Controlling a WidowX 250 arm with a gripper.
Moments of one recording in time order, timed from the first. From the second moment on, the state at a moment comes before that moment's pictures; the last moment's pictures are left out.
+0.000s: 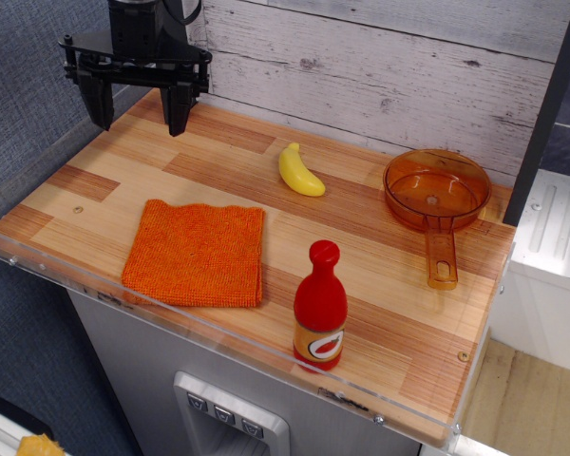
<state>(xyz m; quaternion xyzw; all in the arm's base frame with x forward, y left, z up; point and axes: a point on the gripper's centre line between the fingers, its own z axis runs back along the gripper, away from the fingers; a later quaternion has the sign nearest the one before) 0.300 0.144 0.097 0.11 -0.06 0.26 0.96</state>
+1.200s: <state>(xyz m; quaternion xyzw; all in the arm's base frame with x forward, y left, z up) 0.364 0.076 0.049 0.02 -0.08 0.22 0.97</state>
